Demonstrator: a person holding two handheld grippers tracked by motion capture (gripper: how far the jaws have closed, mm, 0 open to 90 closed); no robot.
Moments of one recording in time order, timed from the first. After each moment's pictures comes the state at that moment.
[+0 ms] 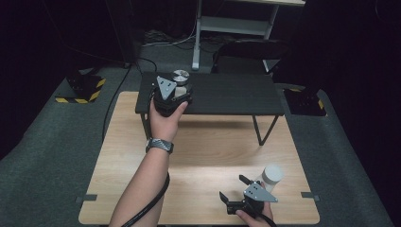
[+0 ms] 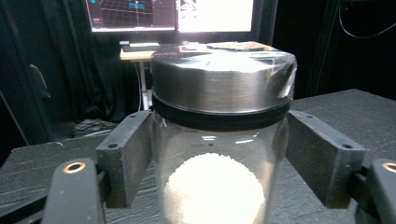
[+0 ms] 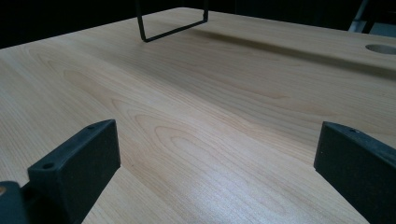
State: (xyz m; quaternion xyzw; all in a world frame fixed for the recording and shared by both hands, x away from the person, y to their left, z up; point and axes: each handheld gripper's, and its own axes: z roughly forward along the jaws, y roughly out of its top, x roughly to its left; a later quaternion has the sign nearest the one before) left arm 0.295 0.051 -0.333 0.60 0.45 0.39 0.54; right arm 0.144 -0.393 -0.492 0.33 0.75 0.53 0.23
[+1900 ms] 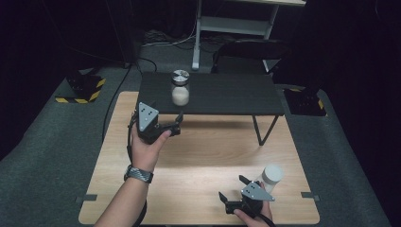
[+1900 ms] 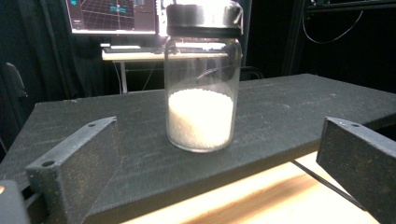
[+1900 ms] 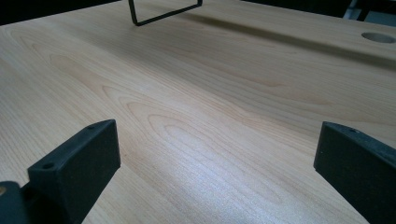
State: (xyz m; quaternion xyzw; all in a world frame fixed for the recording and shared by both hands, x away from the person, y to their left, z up) left arm 0.222 0.102 -0.370 0.60 0.42 0.36 0.58; right arm 0.144 -0.383 -0.484 0.34 0.76 0.50 0.23
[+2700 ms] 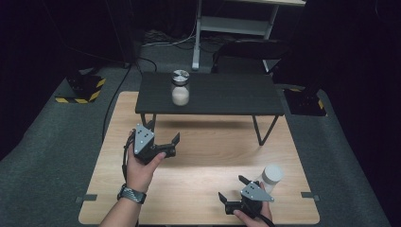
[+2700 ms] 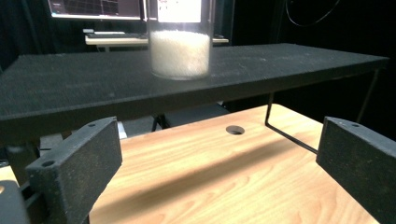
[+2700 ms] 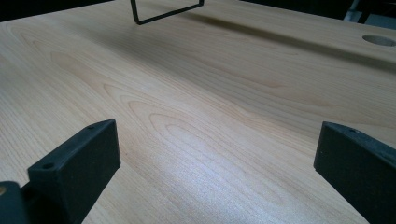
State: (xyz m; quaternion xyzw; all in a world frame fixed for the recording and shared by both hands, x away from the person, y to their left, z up) left arm 0.188 0.117 -0.406 0.63 0.41 0.33 0.58; right arm 0.143 -0.382 -0.483 0.33 0.77 0.49 0.24
